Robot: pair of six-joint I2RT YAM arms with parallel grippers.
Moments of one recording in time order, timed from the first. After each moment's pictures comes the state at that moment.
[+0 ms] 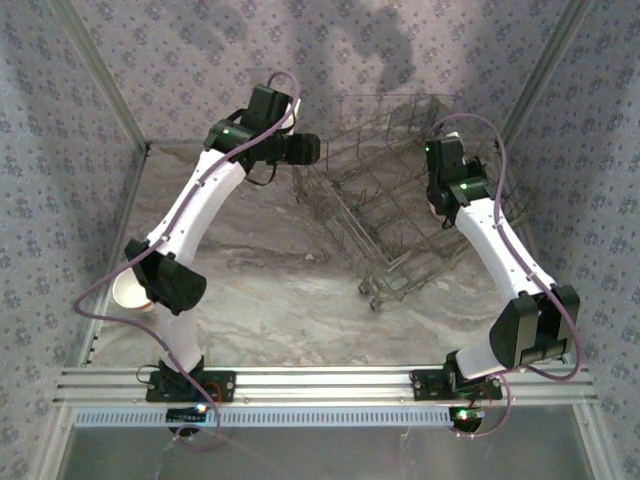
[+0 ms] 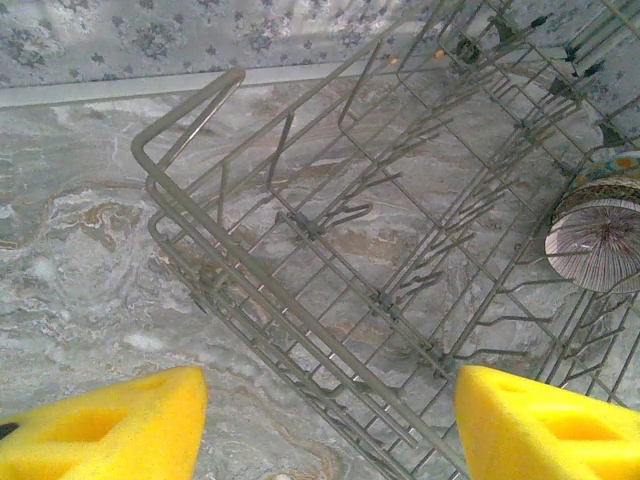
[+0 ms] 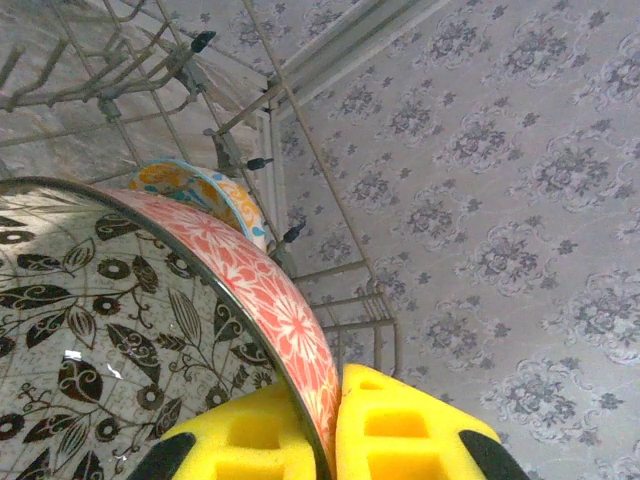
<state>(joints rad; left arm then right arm) -0.54 1.92 2.20 -1.02 0.04 -0.35 0.24 1.46 1.34 -0.60 0.84 -0.37</state>
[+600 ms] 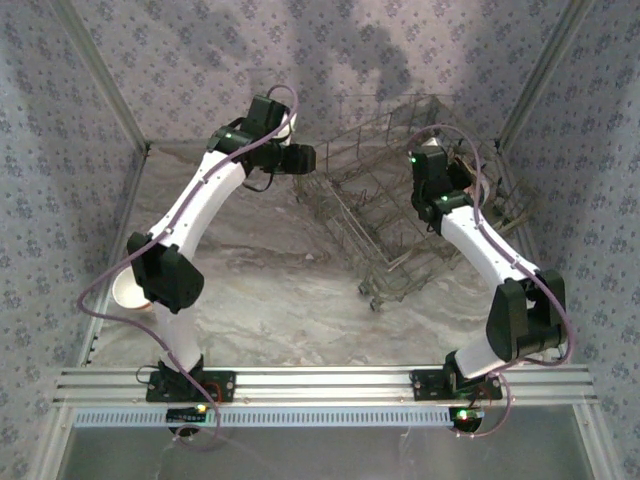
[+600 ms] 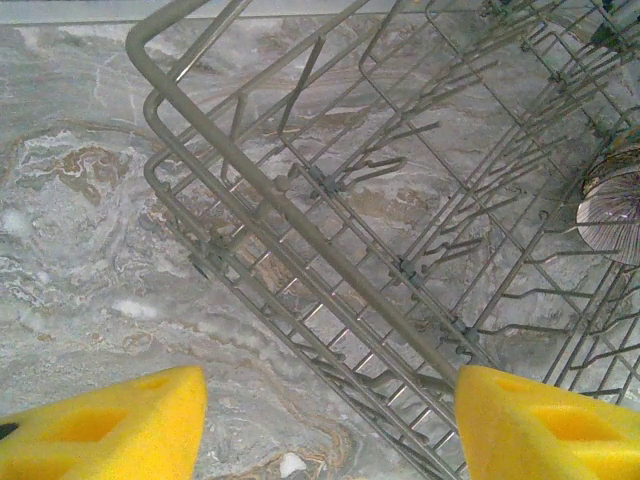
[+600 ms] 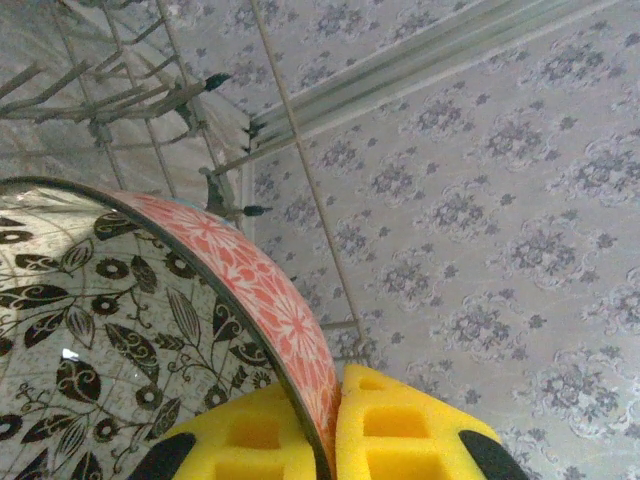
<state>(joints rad) -0.49 1.92 2.06 -0.97 0.12 -0.35 0.28 1.50 1.18 -0.22 0.92 -0.64</state>
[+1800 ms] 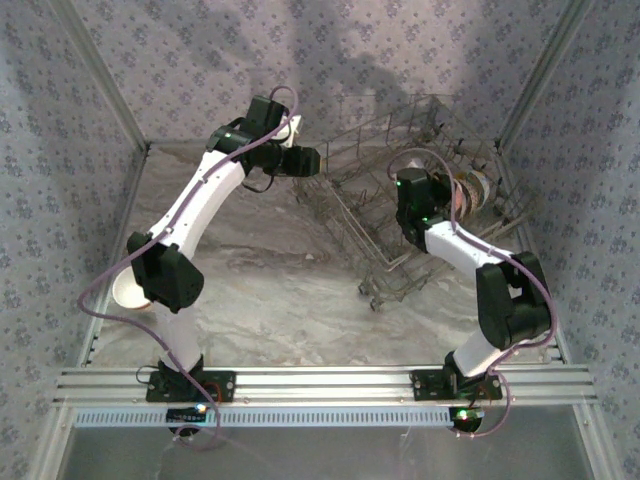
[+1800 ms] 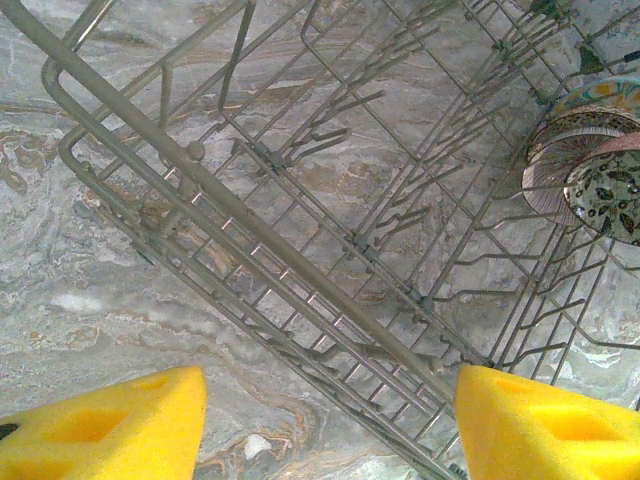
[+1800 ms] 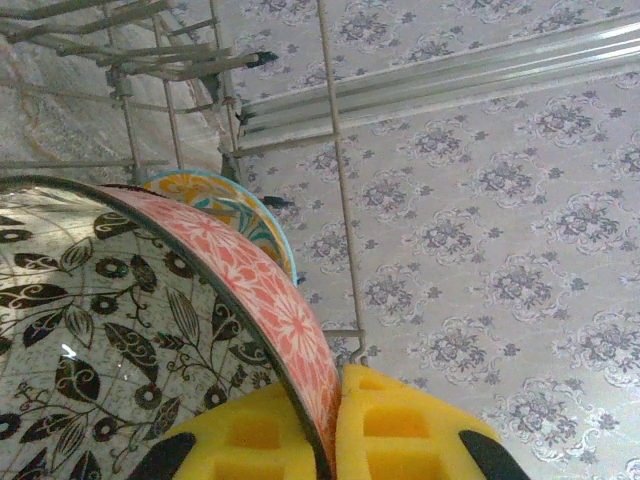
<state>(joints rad) -0.49 1.92 2.07 -0.98 0.24 -0.33 0.35 1.58 0.97 0.16 1.04 -0.92</state>
